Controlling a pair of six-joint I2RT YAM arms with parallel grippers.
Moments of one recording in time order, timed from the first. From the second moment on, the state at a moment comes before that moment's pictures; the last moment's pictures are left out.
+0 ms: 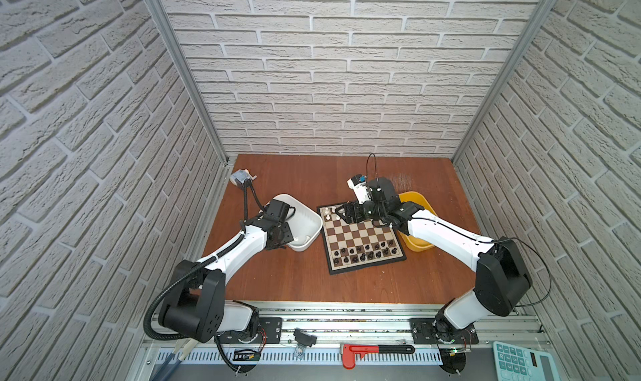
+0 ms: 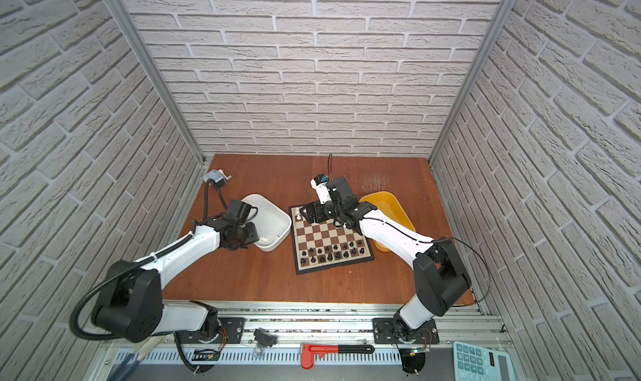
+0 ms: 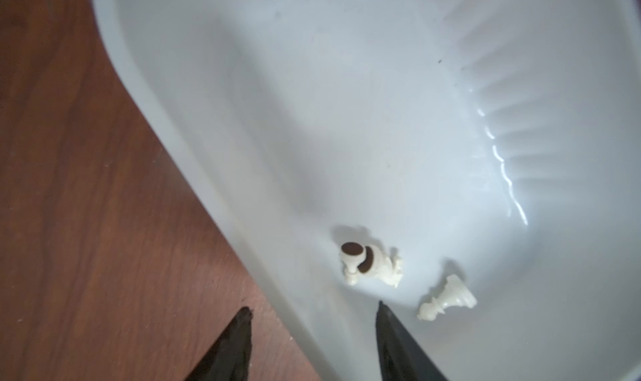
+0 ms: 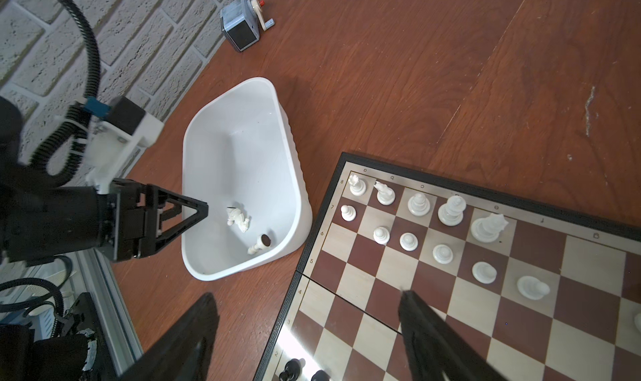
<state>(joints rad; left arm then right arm) -0.34 1.38 0.80 -0.60 -0.13 -0.69 0.56 1.57 1.15 -0.25 -0.25 0.30</state>
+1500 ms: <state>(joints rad) -0.41 1.07 0.87 -1.03 -0.45 -0.87 0.55 1.40 1.02 -0.22 -0.11 0.33</state>
